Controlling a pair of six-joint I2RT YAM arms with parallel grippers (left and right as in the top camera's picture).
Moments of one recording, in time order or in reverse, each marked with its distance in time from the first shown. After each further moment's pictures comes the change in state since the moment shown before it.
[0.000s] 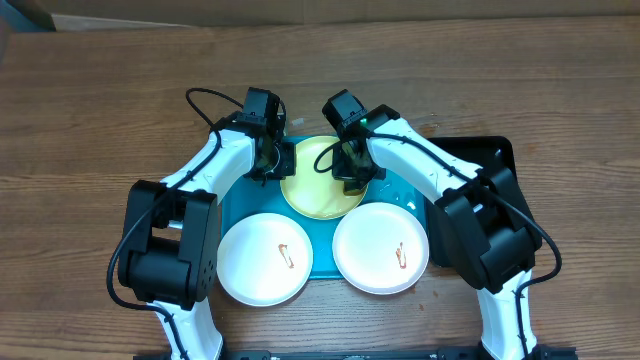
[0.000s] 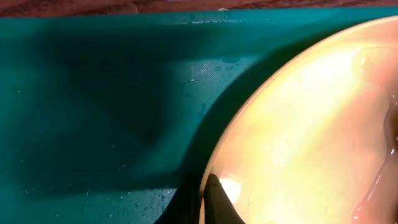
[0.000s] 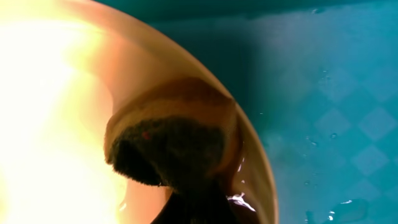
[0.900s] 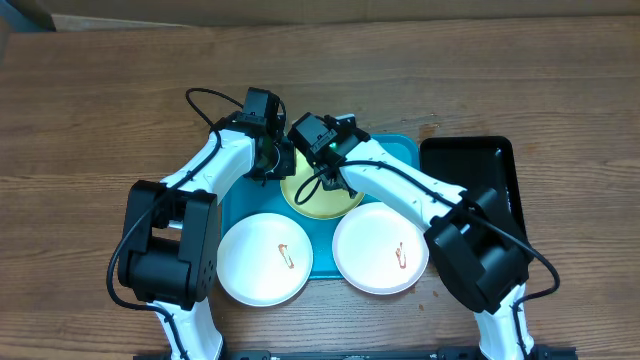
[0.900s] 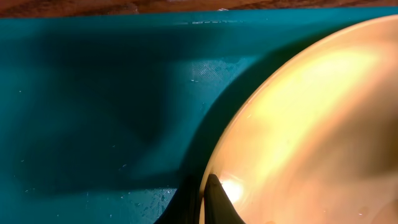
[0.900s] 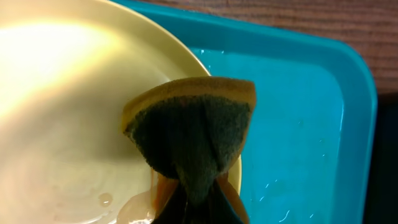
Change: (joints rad) left arm 0.000 0.000 0.000 0.000 0.000 0.000; right arm 0.156 -0.052 -0.006 -0.051 0.426 -0.056
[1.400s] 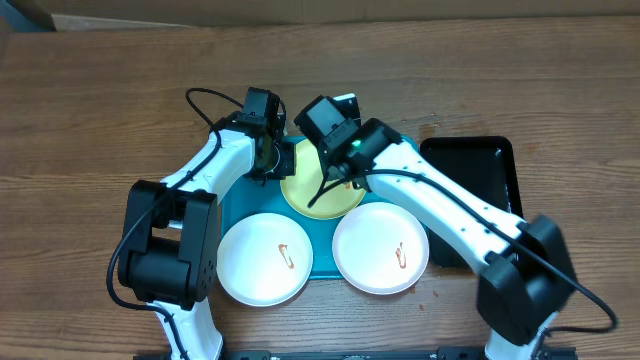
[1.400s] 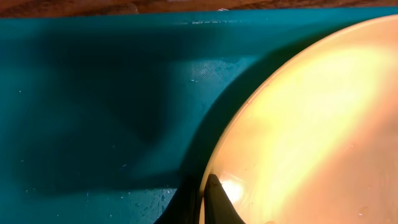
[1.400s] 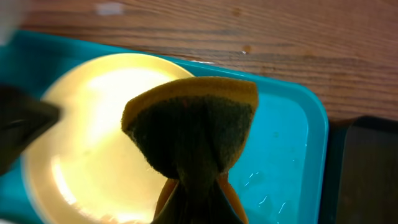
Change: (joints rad) left arm 0.000 0.000 0.000 0.000 0.000 0.000; right arm 0.001 -0.187 0.000 -0.004 -0.040 -0.088
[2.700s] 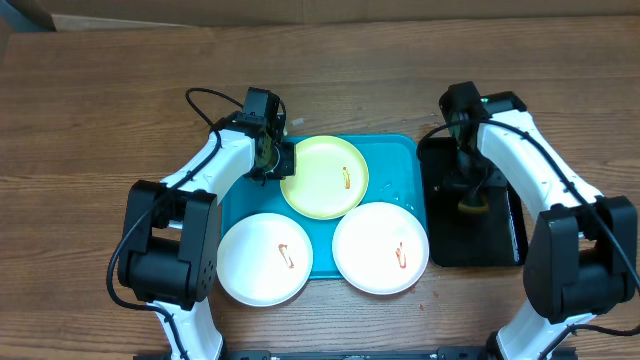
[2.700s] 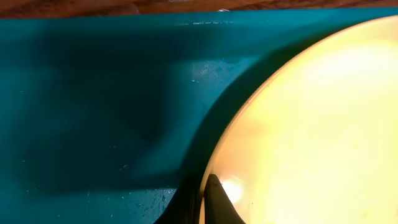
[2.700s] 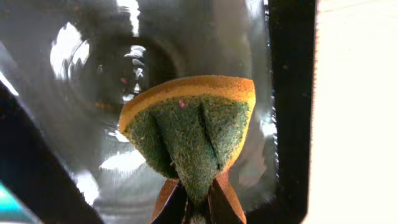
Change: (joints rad) left arm 0.000 0.000 0.000 0.000 -0.001 0.000; right arm -0.544 -0.064 -0.191 -0.329 -0.093 -0.050
